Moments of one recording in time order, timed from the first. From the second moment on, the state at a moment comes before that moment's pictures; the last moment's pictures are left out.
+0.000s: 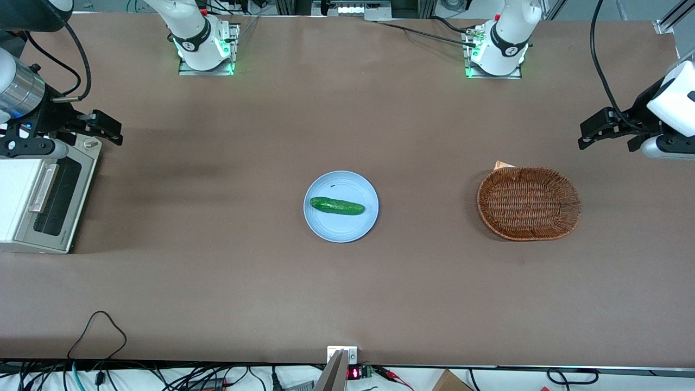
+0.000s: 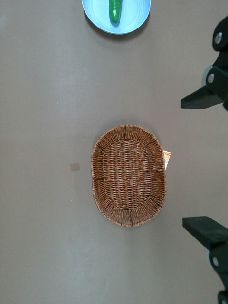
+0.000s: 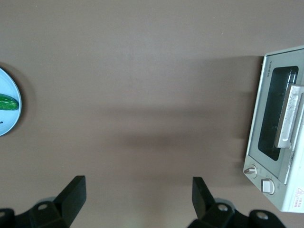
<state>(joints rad) -0.04 0.05 0.12 -1.61 -0.03 1.60 0.06</state>
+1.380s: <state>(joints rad) -0.04 0.05 0.12 -1.61 -0.03 1.59 0.07</state>
